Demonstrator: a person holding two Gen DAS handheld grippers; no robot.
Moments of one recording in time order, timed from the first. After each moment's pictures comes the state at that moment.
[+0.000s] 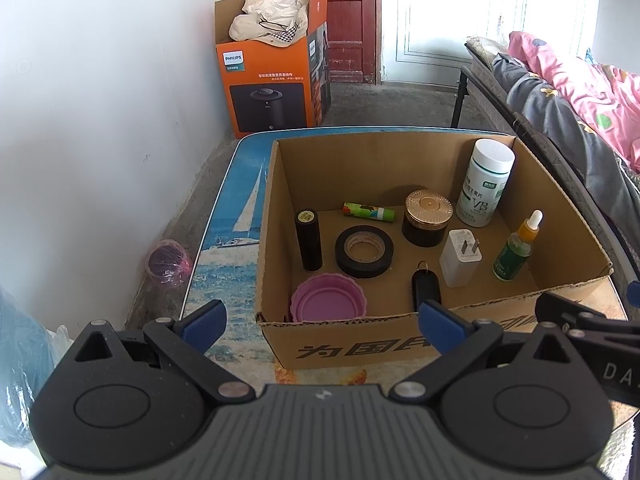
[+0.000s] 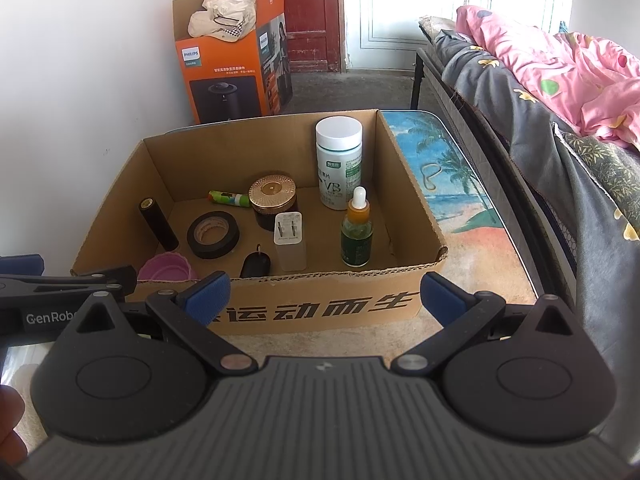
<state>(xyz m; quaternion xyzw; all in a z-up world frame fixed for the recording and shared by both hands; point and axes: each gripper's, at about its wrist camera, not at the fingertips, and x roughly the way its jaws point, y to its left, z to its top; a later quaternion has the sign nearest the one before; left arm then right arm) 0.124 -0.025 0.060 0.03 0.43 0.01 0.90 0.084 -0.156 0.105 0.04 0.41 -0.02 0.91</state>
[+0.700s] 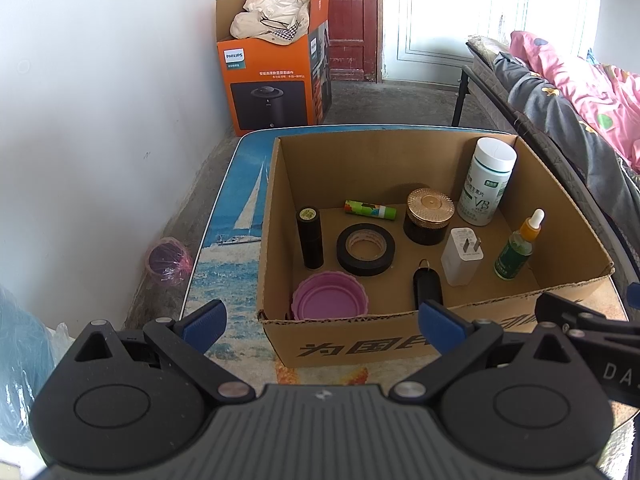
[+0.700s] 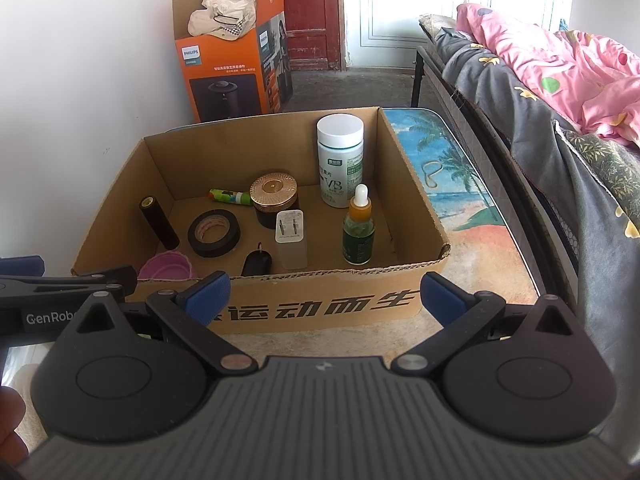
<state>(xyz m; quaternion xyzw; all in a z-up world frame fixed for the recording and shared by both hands) 0.124 -0.025 0.058 0.03 0.43 0.01 0.90 0.086 -0.157 0.104 0.04 0.41 -0.02 0.91</state>
